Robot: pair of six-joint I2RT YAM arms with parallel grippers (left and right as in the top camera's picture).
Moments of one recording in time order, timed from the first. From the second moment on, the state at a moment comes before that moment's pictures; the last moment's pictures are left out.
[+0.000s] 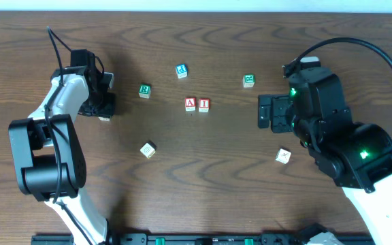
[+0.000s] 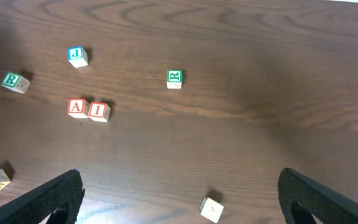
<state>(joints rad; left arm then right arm) 0.11 1.99 1.34 -0.80 0.02 0.22 0.46 1.19 1.44 -1.09 0.28 0.28</state>
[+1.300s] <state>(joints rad) -0.54 1.93 1.63 -0.83 0.18 0.90 0.21 0.99 1.56 -1.06 0.28 -0.01</state>
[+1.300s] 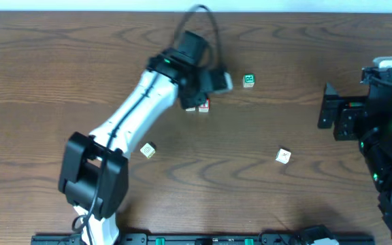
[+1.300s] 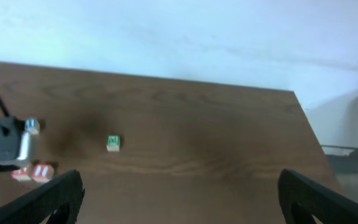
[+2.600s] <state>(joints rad) -0.62 2.16 1.63 -0.65 0.19 1.11 0.21 0.98 1.56 -1.10 0.26 -0.02</state>
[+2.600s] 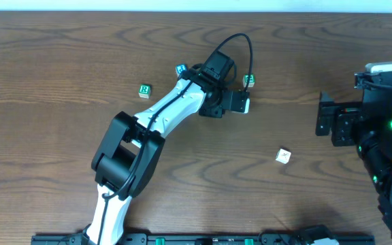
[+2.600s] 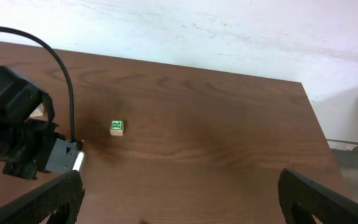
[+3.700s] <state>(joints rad) -0.60 2.17 1.63 -0.46 0.07 0.98 0.21 0.98 1.56 -1.09 0.27 -0.03</state>
